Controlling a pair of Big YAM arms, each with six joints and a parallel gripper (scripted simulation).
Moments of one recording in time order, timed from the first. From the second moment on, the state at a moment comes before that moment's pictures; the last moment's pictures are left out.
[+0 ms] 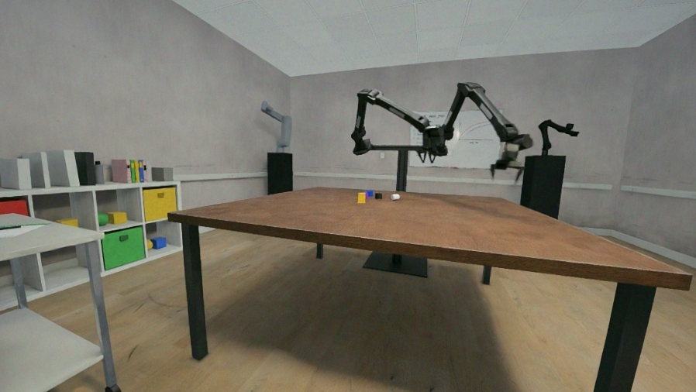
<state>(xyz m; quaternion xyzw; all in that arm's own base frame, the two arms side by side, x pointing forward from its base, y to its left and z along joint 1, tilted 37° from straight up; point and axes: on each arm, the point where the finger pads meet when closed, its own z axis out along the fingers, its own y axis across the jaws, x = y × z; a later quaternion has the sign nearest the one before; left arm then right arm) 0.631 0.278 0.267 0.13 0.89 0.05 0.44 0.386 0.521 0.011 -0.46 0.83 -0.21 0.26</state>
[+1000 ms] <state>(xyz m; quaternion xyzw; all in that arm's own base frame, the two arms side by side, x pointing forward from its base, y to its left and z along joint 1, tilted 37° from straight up) 0.454 -0.134 -0.027 0.34 0.80 0.08 0.49 0.315 0.174 -0.101 -0.62 0.71 -0.10 0.33</state>
